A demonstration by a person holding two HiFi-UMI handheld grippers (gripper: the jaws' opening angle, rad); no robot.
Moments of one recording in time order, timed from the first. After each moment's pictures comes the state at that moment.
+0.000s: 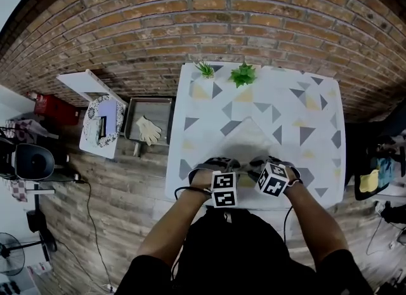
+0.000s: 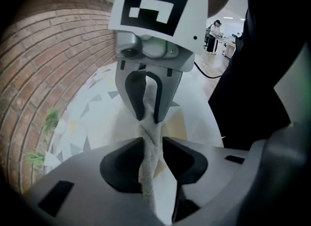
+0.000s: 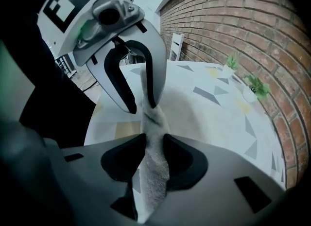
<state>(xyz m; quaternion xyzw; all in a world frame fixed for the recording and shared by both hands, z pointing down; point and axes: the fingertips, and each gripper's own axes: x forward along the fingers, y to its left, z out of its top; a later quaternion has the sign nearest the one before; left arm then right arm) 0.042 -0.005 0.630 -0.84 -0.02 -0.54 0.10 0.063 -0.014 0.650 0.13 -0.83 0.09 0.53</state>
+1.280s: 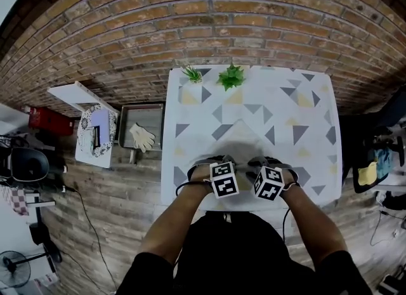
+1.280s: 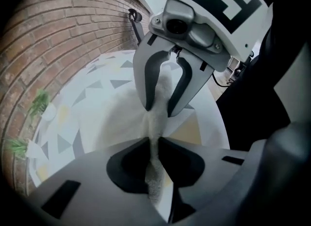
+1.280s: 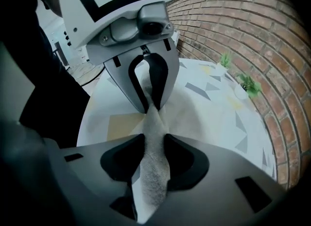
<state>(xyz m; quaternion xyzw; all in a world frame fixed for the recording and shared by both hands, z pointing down) 0.056 -0.030 0.652 -0.83 -0.03 -0.55 0.01 0.079 -0.021 0.651 0.16 -0.82 0.08 0.55</state>
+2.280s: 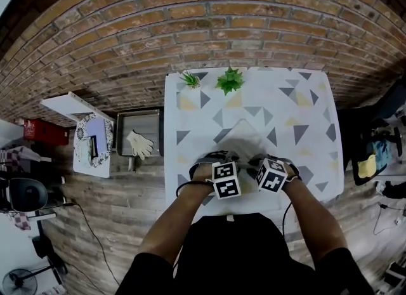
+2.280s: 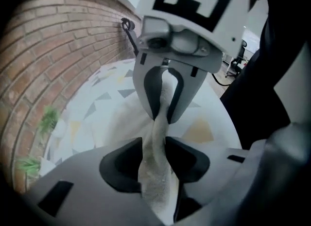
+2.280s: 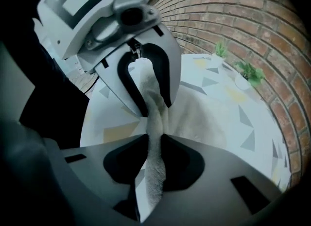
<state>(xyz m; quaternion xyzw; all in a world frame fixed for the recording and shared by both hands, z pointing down) 0.057 -0.060 0.634 -0.85 -0.04 -0.52 0.07 0.070 -0.042 0.652 0.17 -0.81 0.16 0.53</state>
